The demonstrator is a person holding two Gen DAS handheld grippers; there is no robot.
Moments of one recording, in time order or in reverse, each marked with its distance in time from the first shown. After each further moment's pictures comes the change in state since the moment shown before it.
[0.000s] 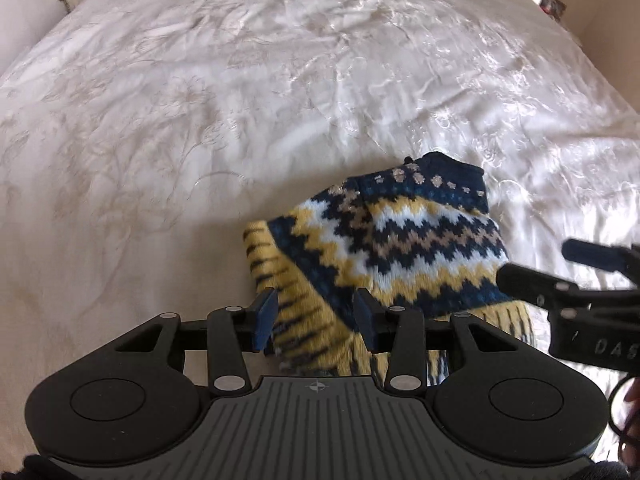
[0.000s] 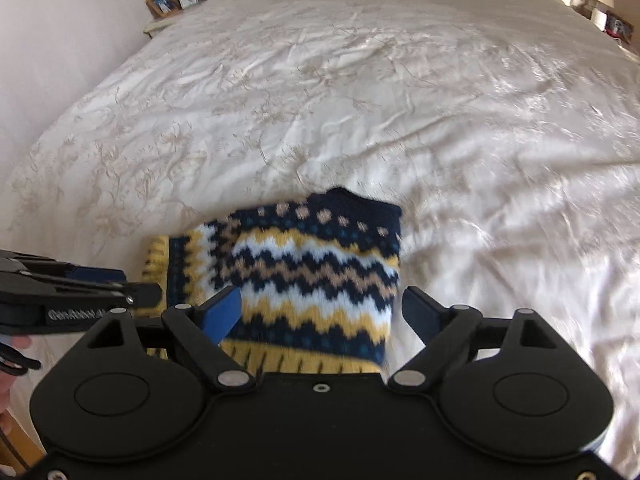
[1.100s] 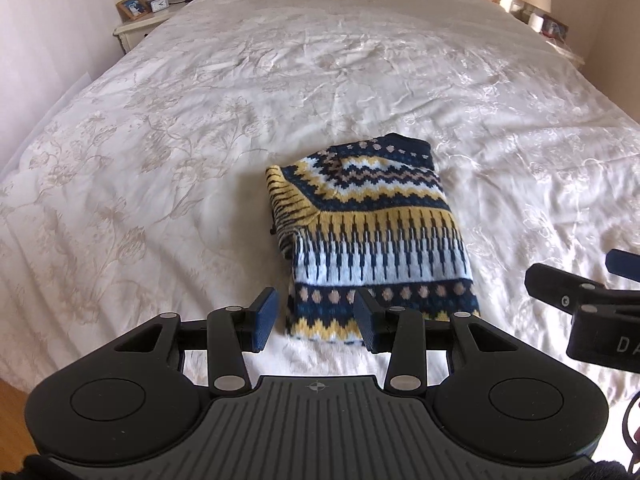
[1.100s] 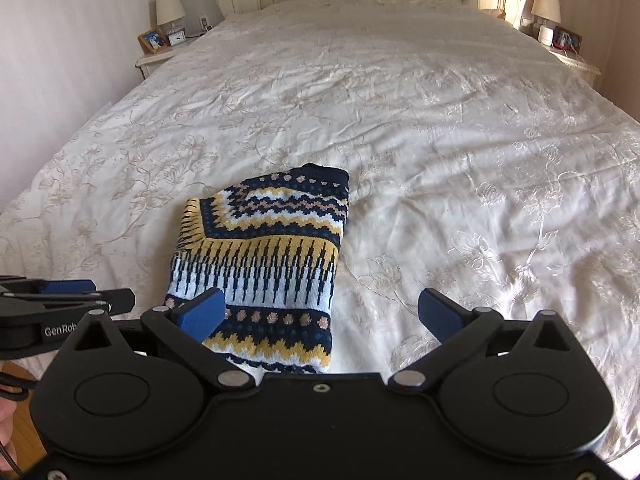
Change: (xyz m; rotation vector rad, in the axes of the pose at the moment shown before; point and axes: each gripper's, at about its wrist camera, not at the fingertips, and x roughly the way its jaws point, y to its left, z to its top) left arm -0.127 -0.064 -0.124 -0.022 -0.142 0.133; right arm -0.152 0.000 -0.104 0.045 -0.127 -0.060
